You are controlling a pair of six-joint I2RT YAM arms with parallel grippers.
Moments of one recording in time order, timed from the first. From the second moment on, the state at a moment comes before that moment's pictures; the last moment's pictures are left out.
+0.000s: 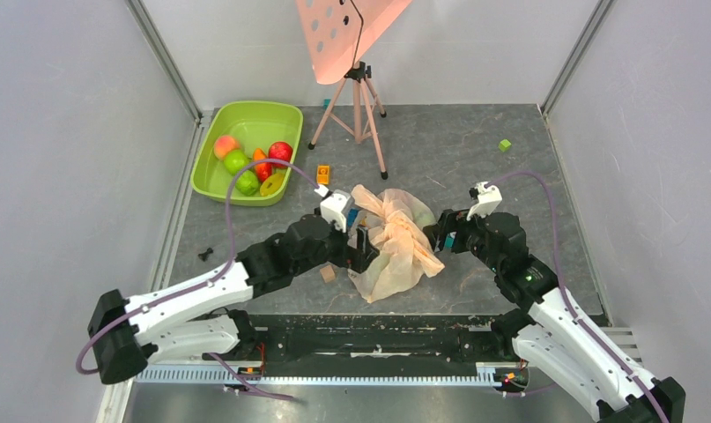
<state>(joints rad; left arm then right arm) -1.01 1.05 0.73 -0.15 -0.16 -0.46 0.49 0.67 0.51 -0.22 0.01 0.35</state>
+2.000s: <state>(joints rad) -1.09 1.23 0.76 -0.04 0.09 0.09 0.49 0.95 0.66 -0.23 -0.44 -0.02</state>
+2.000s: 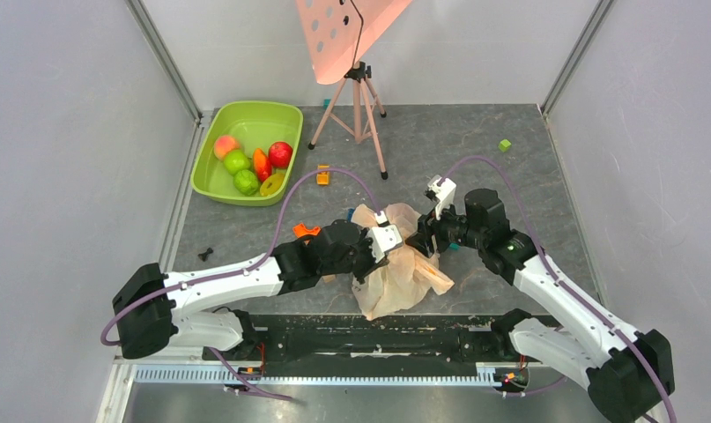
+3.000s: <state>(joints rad) -0.90 0.99 0.59 0.04 -0.23 -0.13 0.50 0.60 0.47 -0.15 0.29 0.53</state>
